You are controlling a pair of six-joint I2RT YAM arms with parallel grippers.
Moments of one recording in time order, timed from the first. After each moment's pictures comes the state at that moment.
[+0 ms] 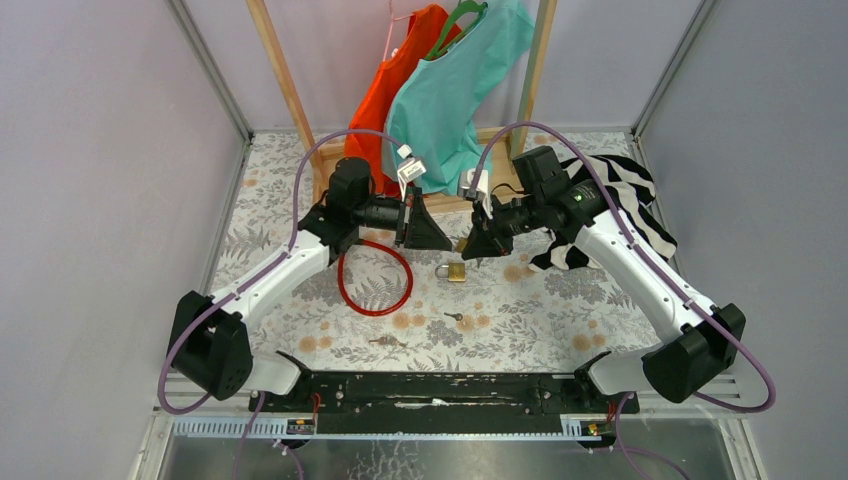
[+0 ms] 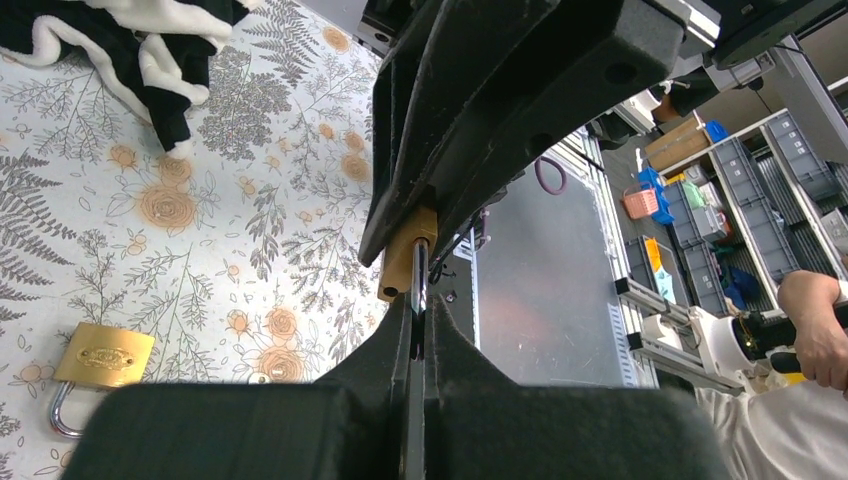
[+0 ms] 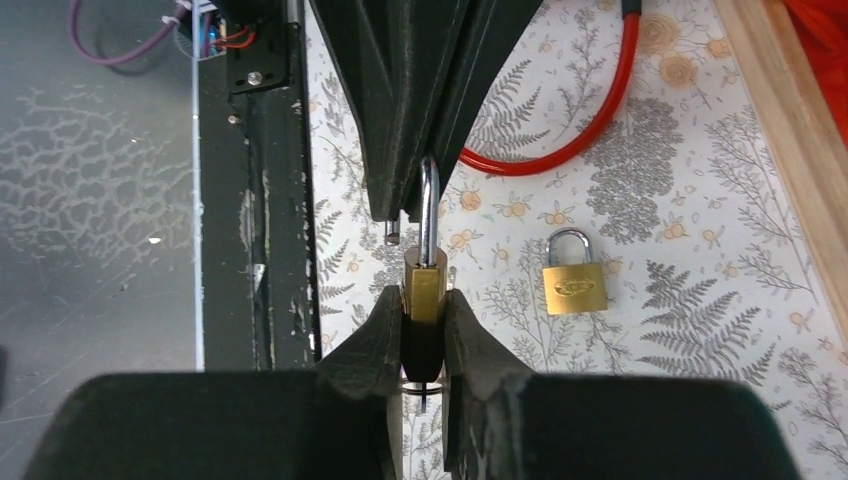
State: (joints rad) left arm -0.50 1.38 1.04 0.12 1.12 -0.46; right arm 0.54 1.37 1.38 -0.89 -0.83 -0.53
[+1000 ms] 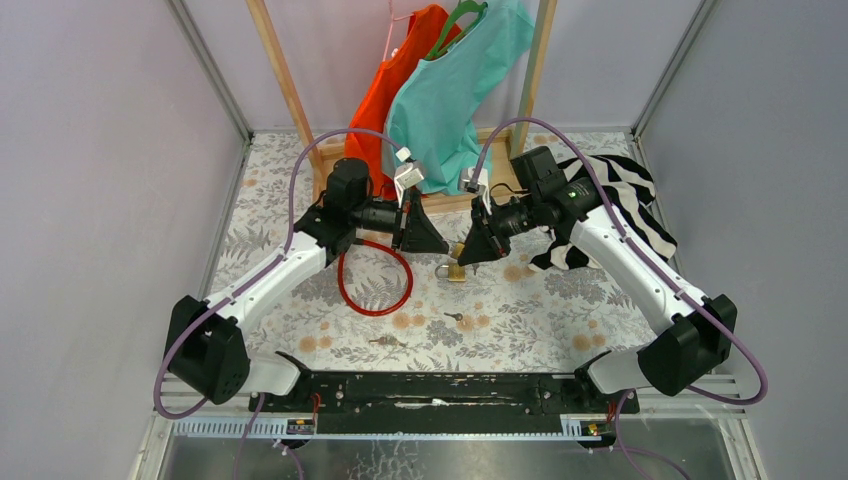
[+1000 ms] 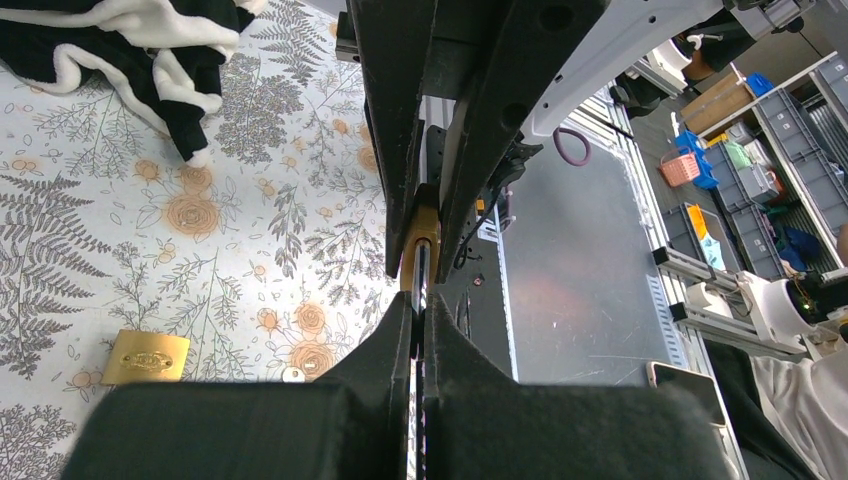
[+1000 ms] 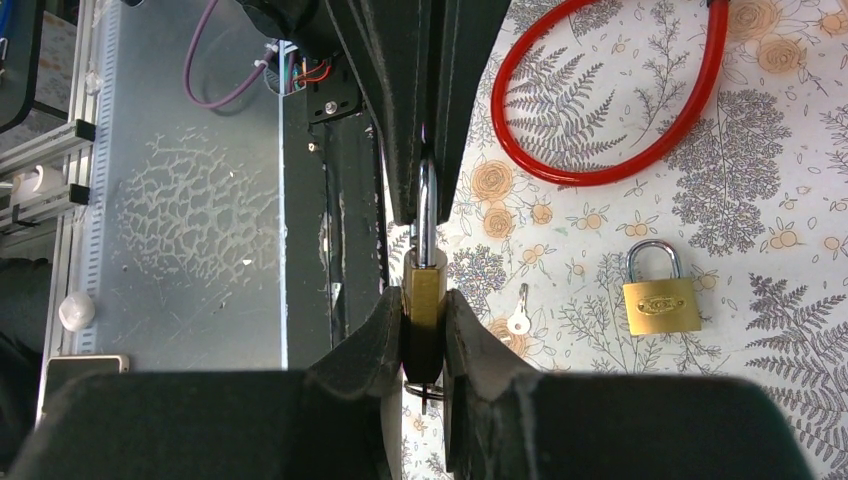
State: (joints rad) left arm -0.51 1.36 1.04 0.06 1.14 -0.30; right arm 0.52 1.41 1.36 -0.88 -0.98 -0.39
